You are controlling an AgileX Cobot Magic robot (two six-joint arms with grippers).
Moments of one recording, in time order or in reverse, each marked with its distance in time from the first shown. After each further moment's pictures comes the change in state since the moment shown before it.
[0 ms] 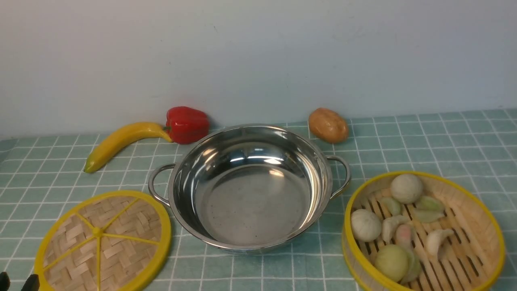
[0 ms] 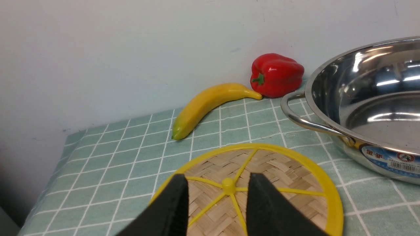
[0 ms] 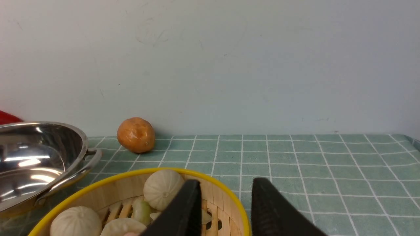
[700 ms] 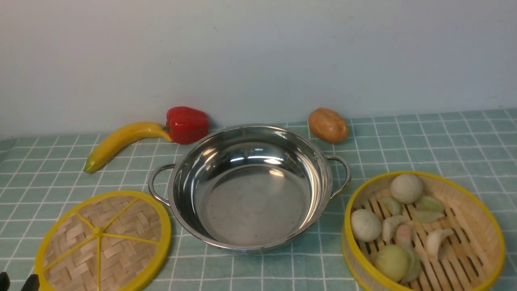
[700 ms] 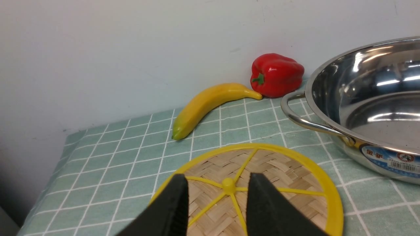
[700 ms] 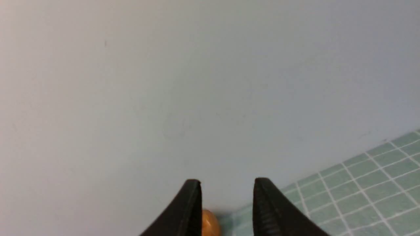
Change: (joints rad) right arm 0.000 0.000 0.000 0.307 -0.208 0.202; left arm 0.000 0.000 0.000 0.000 0.000 0.000
